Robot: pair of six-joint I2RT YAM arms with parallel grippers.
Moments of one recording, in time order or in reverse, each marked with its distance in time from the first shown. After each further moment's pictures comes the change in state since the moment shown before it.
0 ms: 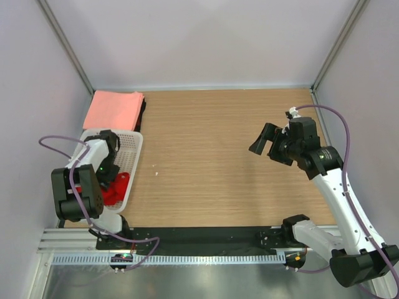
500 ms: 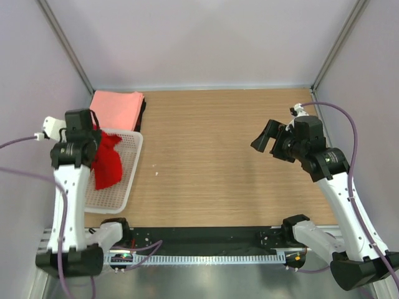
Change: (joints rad) left arm -0.027 -0.416 0.325 0.016 -0.005 0.040; right arm 0.000 -0.029 0.049 0.001 0.013 -0.017
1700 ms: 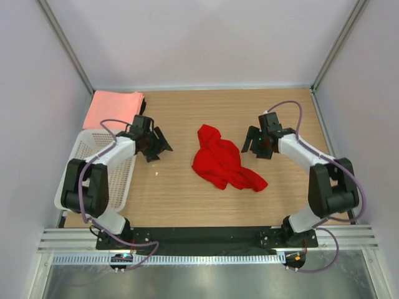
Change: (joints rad) left arm -0.370 0.476 -0.279 0.619 0.660 0.323; right arm 0.000 0.581 -0.139 0.358 0.098 -0.002
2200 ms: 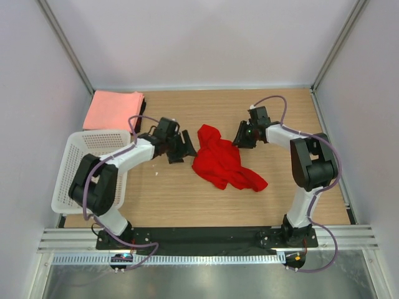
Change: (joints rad) left arm -0.187 0.032 0.043 0.084 0.067 -0.004; right arm 0.000 0.339 0.150 0.240 -0.193 -0.042
